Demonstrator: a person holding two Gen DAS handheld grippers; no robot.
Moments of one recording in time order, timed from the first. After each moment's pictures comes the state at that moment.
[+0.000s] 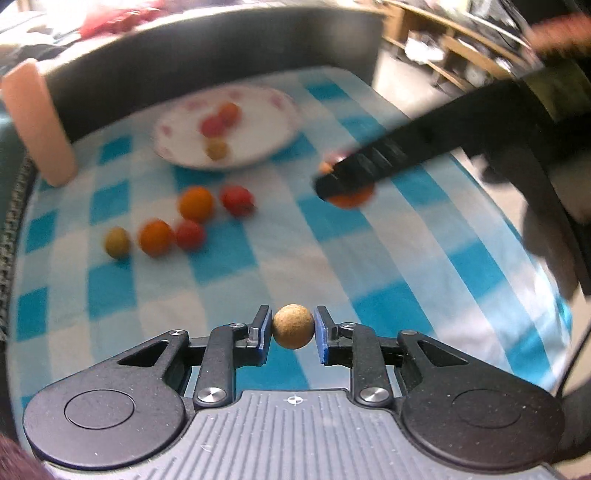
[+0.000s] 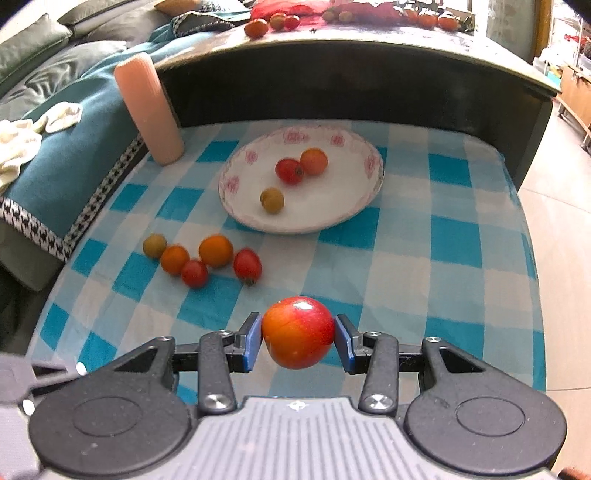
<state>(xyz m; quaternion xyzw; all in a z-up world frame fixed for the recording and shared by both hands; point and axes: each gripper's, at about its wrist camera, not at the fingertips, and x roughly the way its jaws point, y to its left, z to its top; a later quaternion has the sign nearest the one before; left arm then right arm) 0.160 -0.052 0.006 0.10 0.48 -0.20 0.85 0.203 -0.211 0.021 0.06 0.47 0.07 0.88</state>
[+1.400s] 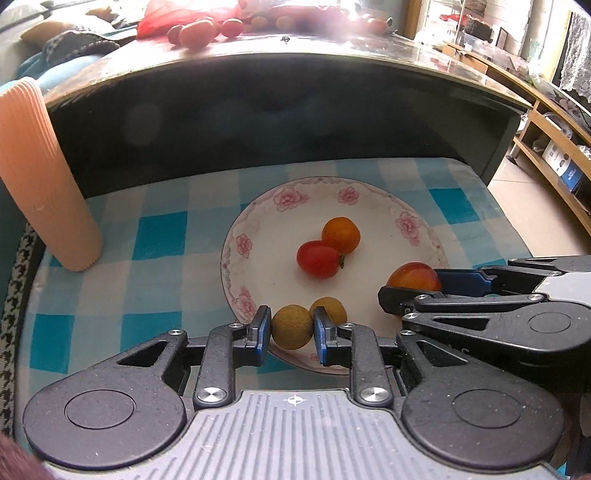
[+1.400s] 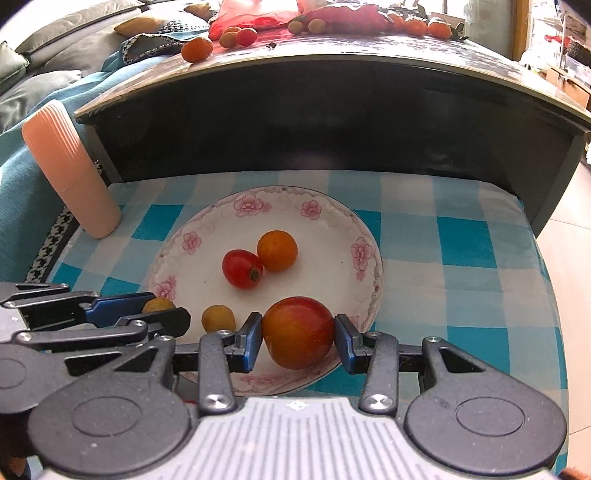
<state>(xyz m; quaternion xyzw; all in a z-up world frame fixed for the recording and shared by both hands) 0.324 -0.040 0.004 0.04 0.45 -0.12 0.88 0.328 -0.219 -0.007 0.07 0.45 0.03 0.89</state>
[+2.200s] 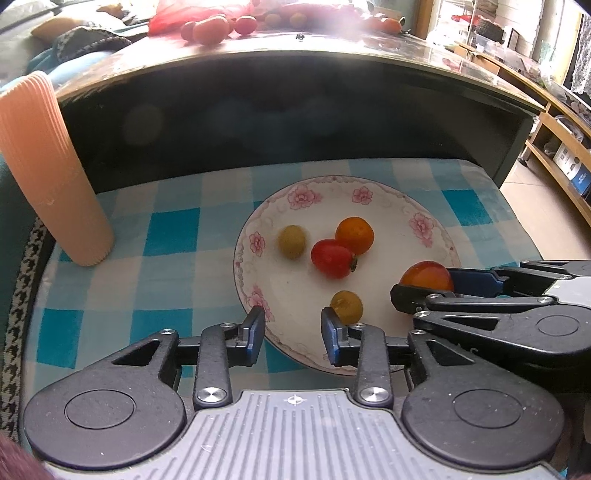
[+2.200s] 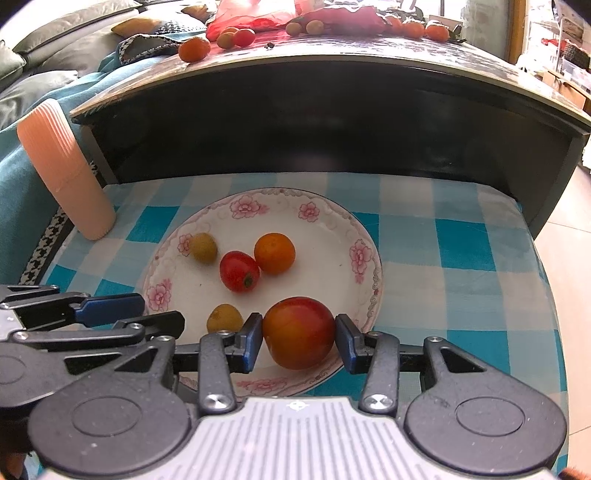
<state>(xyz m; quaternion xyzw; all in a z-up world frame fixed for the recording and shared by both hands) 0.325 -0.038 0.003 0.04 0.45 -0.10 0.88 0.328 -0.216 -0.008 0.06 0.45 0.02 0.89</state>
